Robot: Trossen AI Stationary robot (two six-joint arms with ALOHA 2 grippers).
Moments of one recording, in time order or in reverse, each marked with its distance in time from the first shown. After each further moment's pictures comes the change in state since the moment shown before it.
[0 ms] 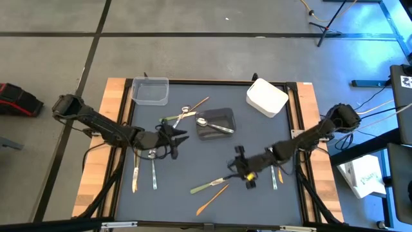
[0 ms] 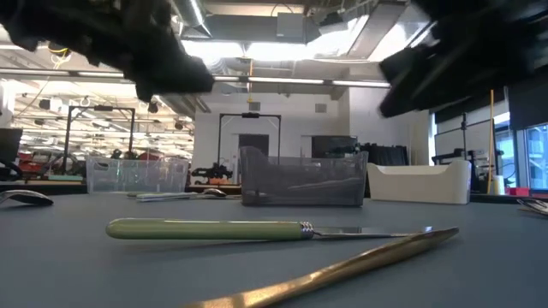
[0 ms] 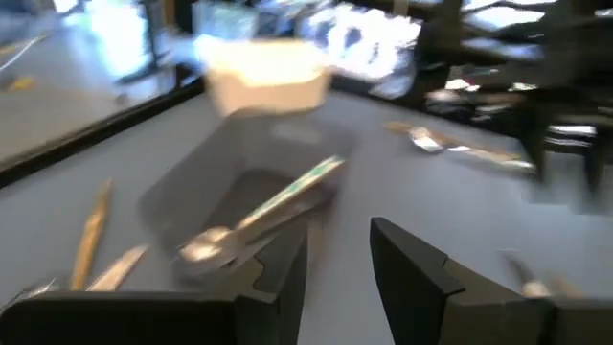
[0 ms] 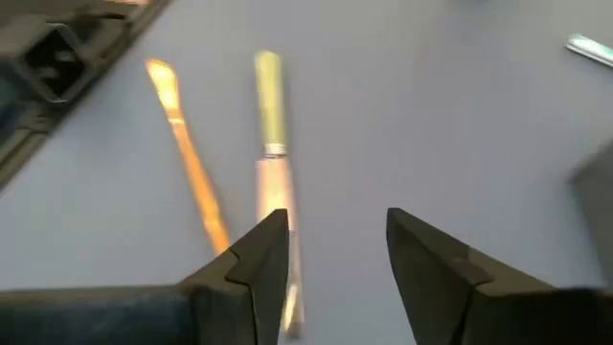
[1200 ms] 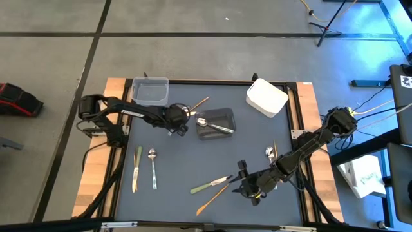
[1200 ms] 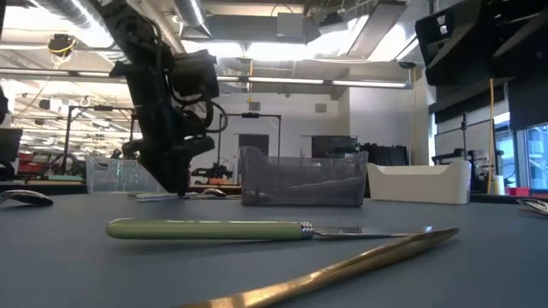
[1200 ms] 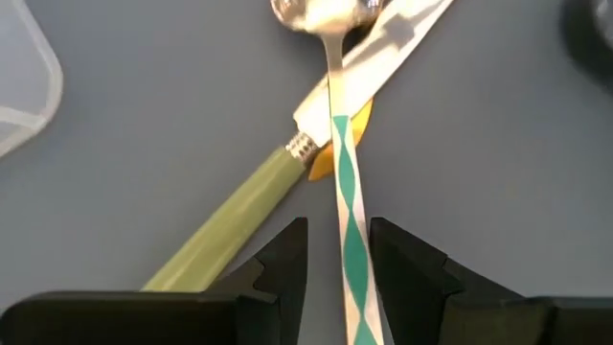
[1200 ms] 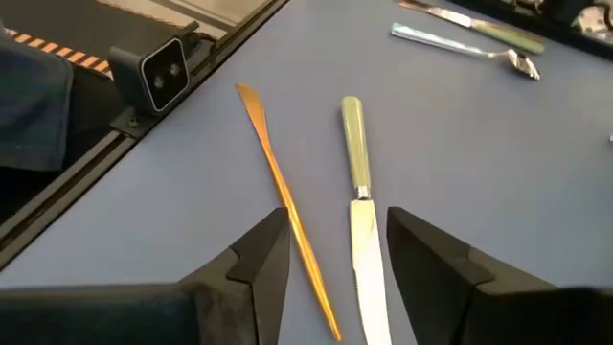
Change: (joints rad) left arm 0.498 0.390 0.339 -0.881 0.298 -0.364; right arm 0.202 0.092 -0.001 0.182 0.168 -0.077
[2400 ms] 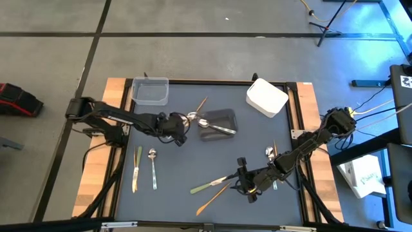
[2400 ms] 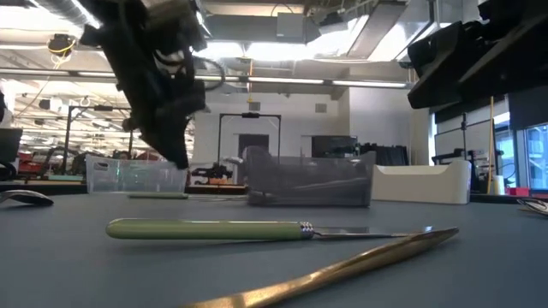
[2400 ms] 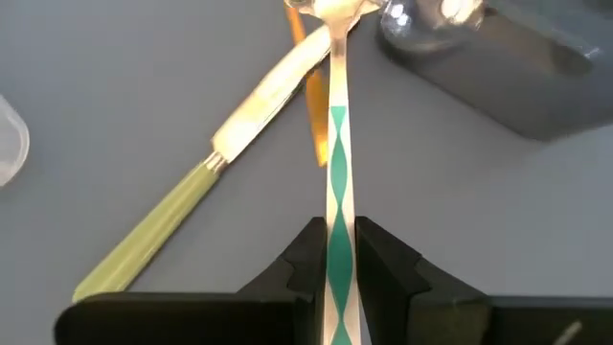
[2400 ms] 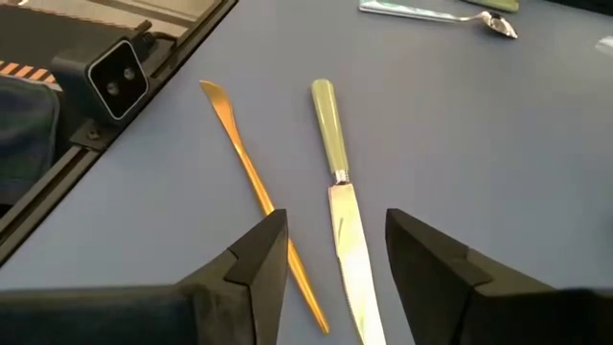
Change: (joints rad) left arm -0.222 -0.156 -0.003 -0.024 -0.078 0.023; right arm -0.033 0.016 0.004 -0.029 0.016 0.134
